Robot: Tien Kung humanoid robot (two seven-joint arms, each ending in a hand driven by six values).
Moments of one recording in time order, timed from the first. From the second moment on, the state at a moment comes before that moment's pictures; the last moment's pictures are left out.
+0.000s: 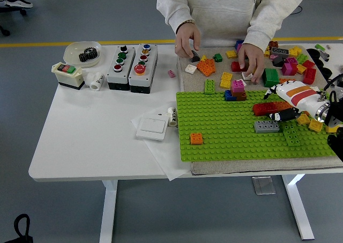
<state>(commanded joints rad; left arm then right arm) -0.28 0.13 -0.70 -0.27 1.74 -0.24 0.26 0.93 -0.28 0.28 0.26 -1.65 -0.35 0.53</state>
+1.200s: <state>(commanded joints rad) -0.30 0.12 -0.71 -0.27 1.77 -0.24 0.26 0.93 -0.27 0.21 0.24 -1.61 -0.35 0.52</state>
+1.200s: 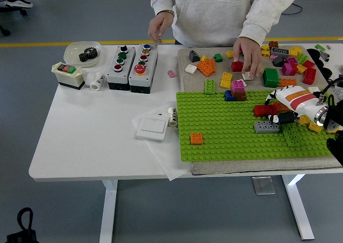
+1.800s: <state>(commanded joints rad) -0.30 0.12 -0.71 -0.27 1.77 -0.25 0.26 0.92 -0.27 0.21 0.25 -1.62 -0.35 0.52</state>
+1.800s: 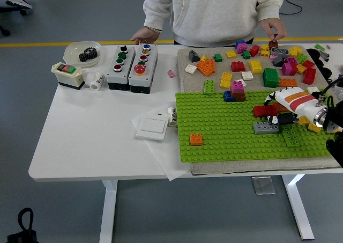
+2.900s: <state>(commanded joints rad) -0.29 0.12 -0.72 -0.27 1.78 -0.25 0.26 0.92 -0.28 0.24 0.26 -1.65 -0.40 0.56</state>
